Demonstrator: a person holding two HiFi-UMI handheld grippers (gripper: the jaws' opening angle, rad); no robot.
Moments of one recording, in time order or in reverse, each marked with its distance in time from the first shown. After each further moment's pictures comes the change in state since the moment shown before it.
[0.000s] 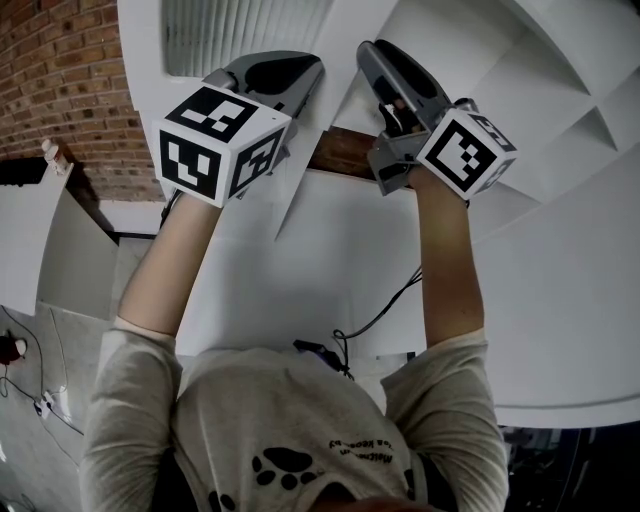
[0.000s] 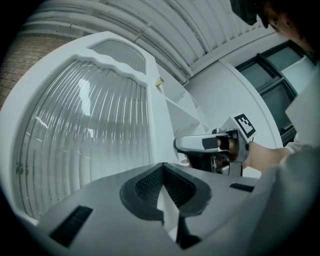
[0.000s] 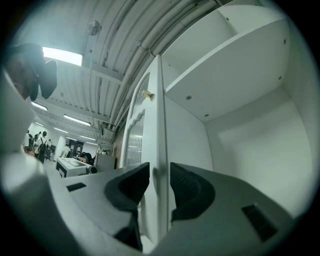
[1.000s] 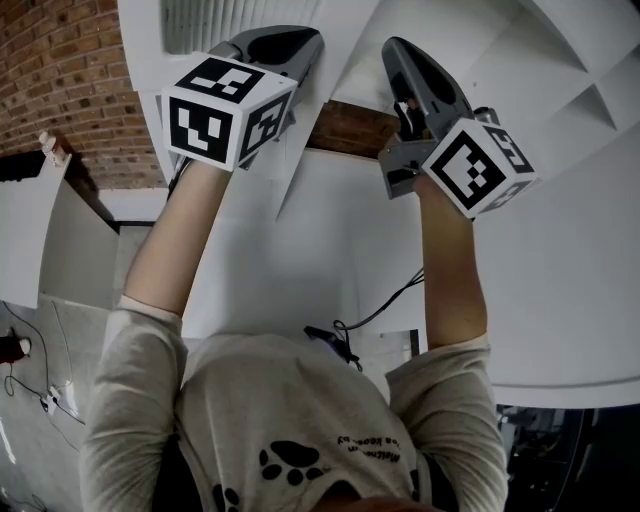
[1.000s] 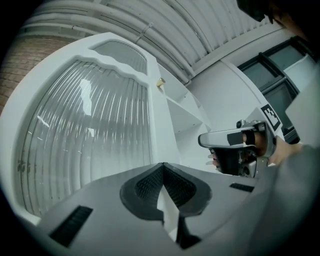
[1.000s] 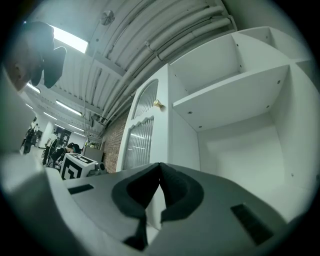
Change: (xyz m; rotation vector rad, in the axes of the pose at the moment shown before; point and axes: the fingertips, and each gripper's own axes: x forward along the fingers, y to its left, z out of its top) left arm 0.002 0.001 0.001 -0.011 -0.003 0.028; right arm -0.044 0.022 0.009 -0.098 -0.013 -0.156
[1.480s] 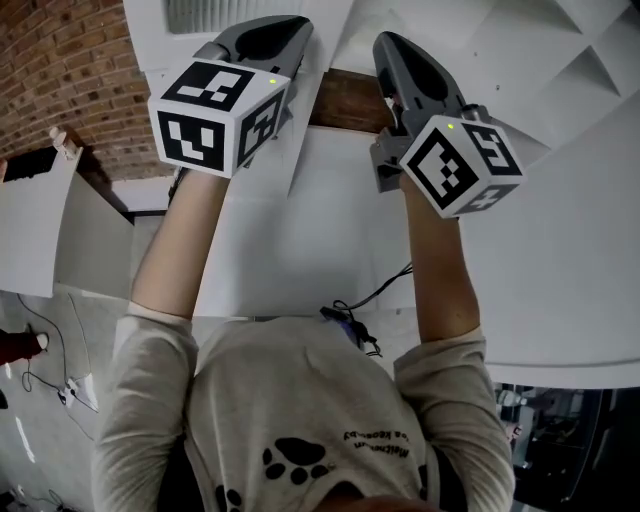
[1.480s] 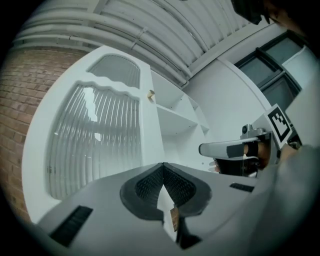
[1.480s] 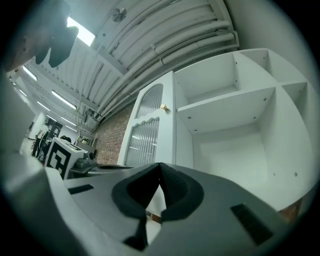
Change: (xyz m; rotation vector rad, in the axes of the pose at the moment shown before) left arm -0.041 -0.030 0.007 0.035 -0.005 0.044; right arm -0.039 0.027 -0.015 -0.065 -0.020 -0.112
